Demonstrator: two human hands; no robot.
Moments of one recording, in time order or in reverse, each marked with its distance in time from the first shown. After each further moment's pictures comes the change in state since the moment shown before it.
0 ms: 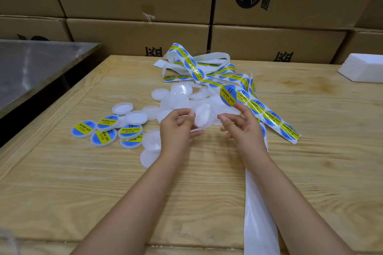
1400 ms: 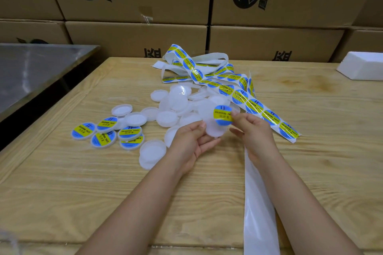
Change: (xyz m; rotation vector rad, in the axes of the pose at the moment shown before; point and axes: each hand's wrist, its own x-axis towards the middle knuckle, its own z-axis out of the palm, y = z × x) left_hand -0.010 -0.007 0.008 -0.243 -0.351 -0.375; right_hand 0.011 0.001 -0.018 0.083 0.067 0.159
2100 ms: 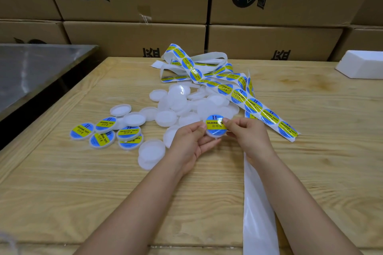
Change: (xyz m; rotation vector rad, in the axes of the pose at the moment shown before) left_hand -0.002 -0.001 0.002 0.013 -0.012 0.003; right_hand -0.005 0.001 0.005 -0.282 -0.007 -0.018
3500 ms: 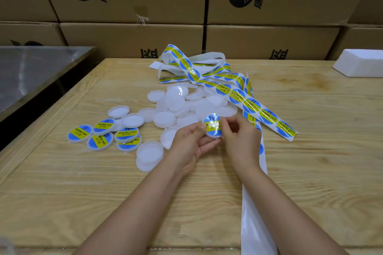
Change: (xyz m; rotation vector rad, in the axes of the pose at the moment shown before) left_hand -0.001 -0.002 0.002 -0.013 -0.005 0.030; right_hand -0.012 0.010 0.021 -0.303 0.330 -0.339
